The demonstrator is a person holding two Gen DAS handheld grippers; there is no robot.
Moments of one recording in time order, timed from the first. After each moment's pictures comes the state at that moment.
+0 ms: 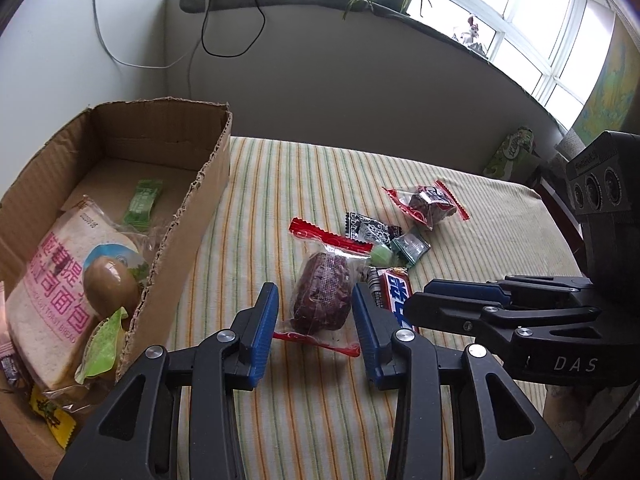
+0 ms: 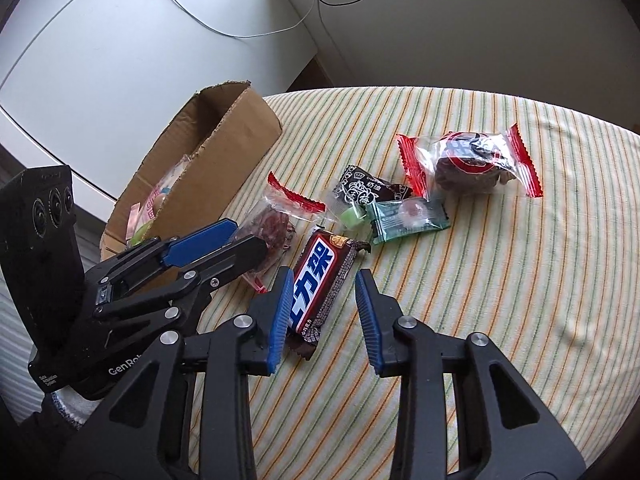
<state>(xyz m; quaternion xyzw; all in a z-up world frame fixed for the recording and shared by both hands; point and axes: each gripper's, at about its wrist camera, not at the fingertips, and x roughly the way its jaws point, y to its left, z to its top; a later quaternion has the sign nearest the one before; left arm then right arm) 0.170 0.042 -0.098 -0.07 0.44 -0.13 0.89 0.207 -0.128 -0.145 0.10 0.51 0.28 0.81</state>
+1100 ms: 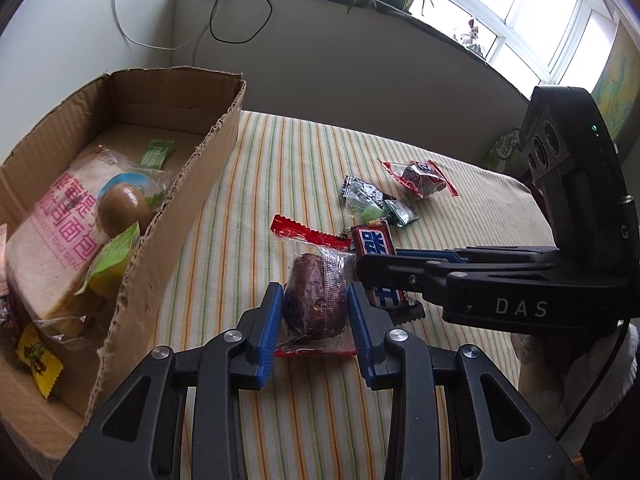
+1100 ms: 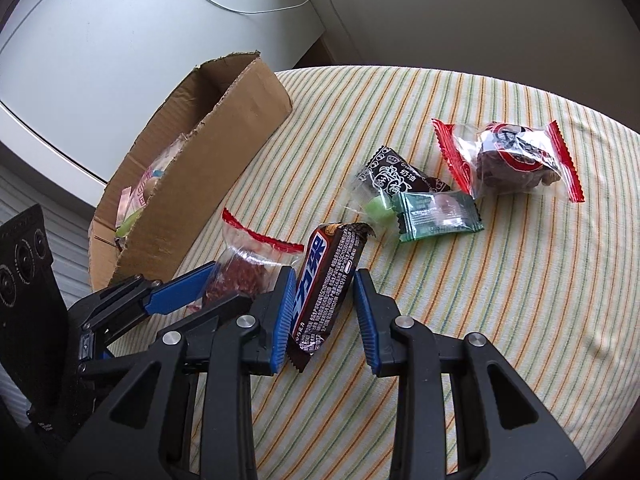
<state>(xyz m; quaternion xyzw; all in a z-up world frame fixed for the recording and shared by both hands) 0.139 0.050 -0.104 -0.09 0.45 -0.13 0.88 0.213 -0.099 -0.154 0.07 0.53 0.28 0.80</state>
